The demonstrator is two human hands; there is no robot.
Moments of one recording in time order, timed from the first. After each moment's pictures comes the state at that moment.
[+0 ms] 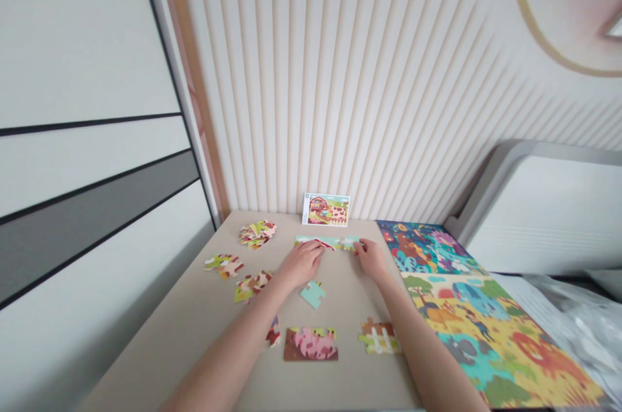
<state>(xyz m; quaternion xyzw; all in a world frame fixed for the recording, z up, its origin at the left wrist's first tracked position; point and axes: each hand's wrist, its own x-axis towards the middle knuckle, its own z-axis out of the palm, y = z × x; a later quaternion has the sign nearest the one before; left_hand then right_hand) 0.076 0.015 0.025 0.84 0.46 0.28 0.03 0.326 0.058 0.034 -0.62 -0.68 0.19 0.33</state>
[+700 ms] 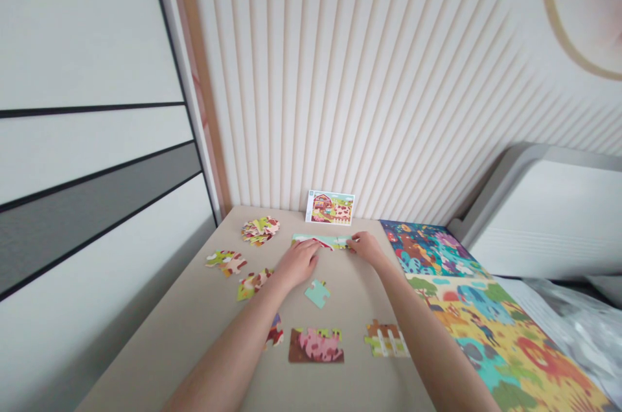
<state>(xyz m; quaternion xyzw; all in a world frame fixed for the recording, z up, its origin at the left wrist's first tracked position) 0.051 0.015 0.017 0.83 0.47 0.30 0.05 0.304 0.096 0.047 -0.66 -0.71 0.18 0.17</state>
